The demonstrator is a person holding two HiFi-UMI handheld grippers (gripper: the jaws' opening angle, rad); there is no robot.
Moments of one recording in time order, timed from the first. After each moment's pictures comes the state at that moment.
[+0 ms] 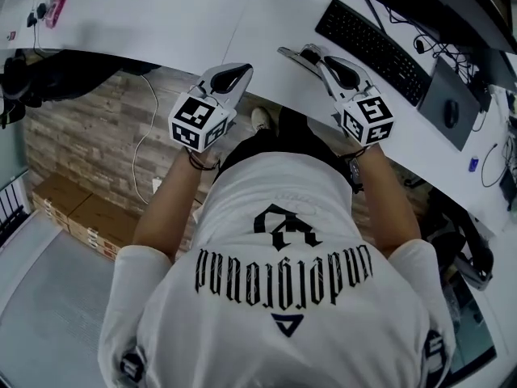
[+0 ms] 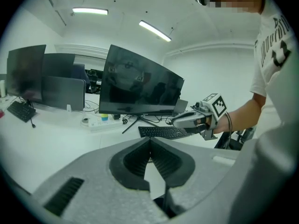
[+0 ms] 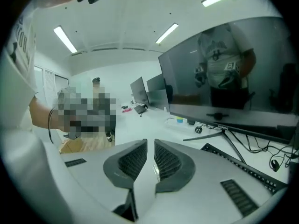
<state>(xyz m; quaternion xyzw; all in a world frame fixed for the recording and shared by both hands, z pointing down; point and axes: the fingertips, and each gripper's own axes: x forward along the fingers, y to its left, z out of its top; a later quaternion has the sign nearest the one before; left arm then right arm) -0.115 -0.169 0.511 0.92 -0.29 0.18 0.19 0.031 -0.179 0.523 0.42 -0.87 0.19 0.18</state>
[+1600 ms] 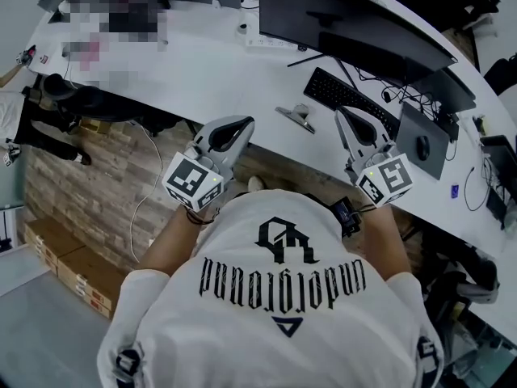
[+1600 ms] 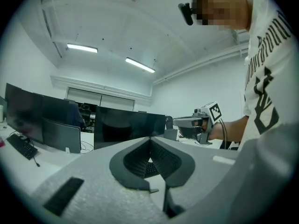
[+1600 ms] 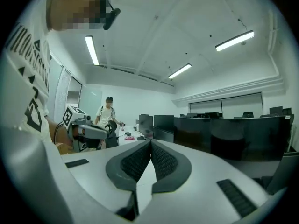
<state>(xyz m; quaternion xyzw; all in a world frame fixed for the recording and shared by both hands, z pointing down) -0.136 -0.091 0.311 0.96 -0.28 0.03 0.06 0.024 -0.099 0.287 0.43 -0.90 0.01 0.07</state>
